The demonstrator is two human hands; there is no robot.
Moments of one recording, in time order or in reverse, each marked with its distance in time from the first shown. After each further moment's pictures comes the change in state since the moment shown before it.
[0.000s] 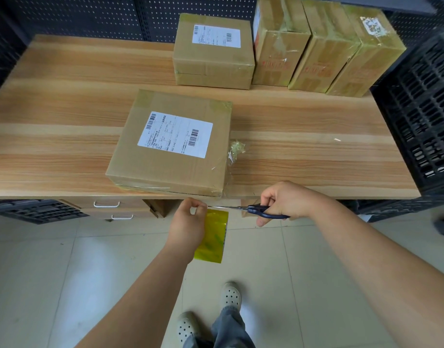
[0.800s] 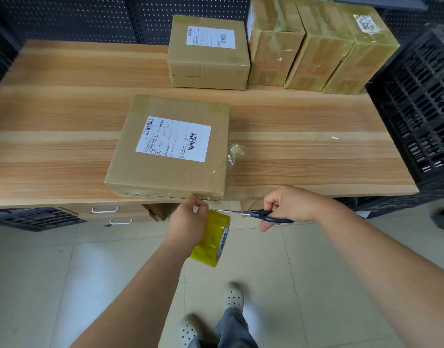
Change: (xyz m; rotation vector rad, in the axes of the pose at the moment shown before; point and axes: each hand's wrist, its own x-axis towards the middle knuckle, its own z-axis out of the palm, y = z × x) left_hand 0.008 0.012 -0.006 0.211 -0.038 0.084; right_hand -0.010 0.004 0.002 0.057 -0.040 -0.007
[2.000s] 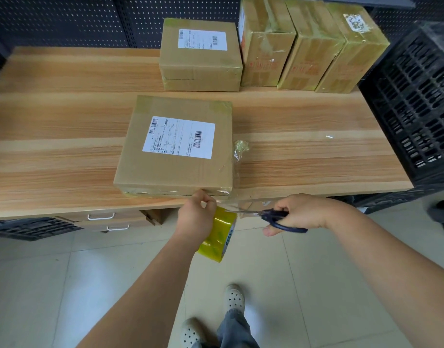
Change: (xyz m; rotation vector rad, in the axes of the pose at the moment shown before) left_hand 0.014 0.016 0.011 0.066 -0.026 0.051; right_hand -0.024 0.015 -0.010 -0.123 -0.014 0.129
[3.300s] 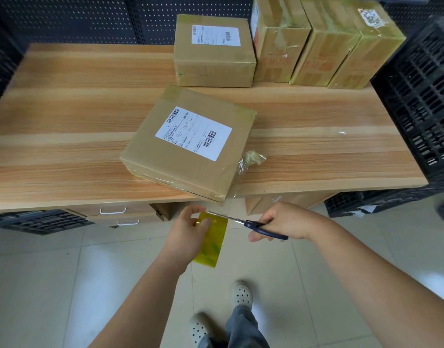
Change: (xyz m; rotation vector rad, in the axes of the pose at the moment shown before) left_hand -0.026 -0.052 -0.033 -0.245 -0.097 -0.043; right_hand 0.017 -0.046 0.057 0.180 0.009 -0.039
